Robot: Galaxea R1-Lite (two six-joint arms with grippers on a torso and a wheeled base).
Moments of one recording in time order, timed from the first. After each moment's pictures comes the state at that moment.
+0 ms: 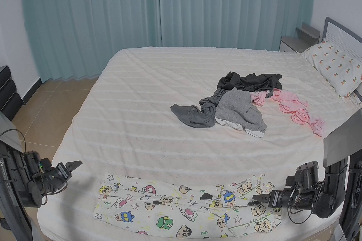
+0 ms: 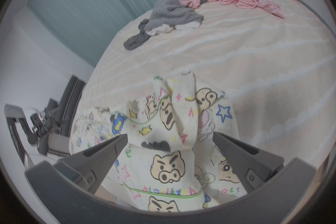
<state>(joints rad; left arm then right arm) 0.31 2.29 -0.19 -1.52 -0.54 -0.53 0.28 2.23 -0.02 -1.41 0.13 0.52</state>
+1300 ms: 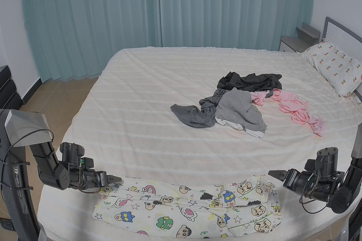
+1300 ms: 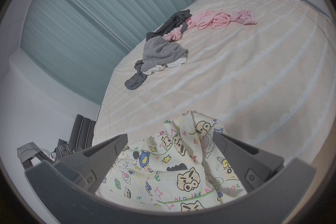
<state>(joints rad) 0.03 2.31 -0.55 -0.82 -0.38 -0.18 0.24 1.95 -0.02 -1.30 0.06 0.72</state>
